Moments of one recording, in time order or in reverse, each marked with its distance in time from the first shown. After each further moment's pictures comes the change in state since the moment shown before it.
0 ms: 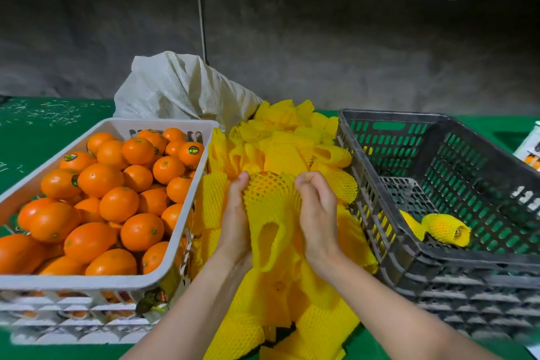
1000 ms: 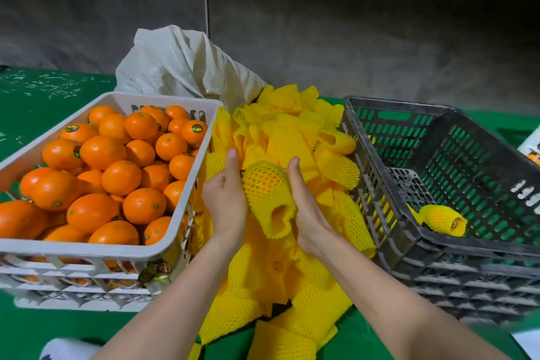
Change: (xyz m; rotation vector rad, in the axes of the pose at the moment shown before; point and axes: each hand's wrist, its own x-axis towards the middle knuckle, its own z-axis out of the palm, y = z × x) left_hand -0.009 0.010 0.000 0.337 0.402 0.522; right_hand -0.001 0.019 0.010 0.193 -0.396 0.453
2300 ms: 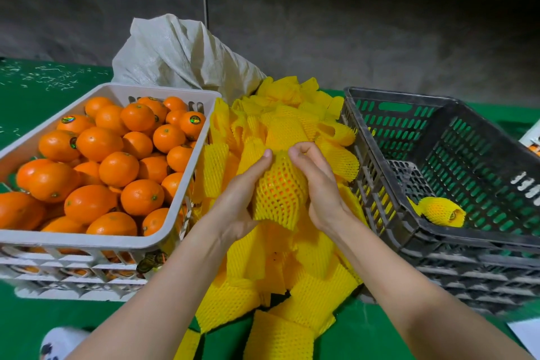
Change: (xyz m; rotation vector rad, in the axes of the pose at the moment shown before) left_hand -0.007 0.019 0.002 -0.253 -0.641 -0.739; right_hand 0.010 -0.010 -0.019 0.040 0.065 -0.323
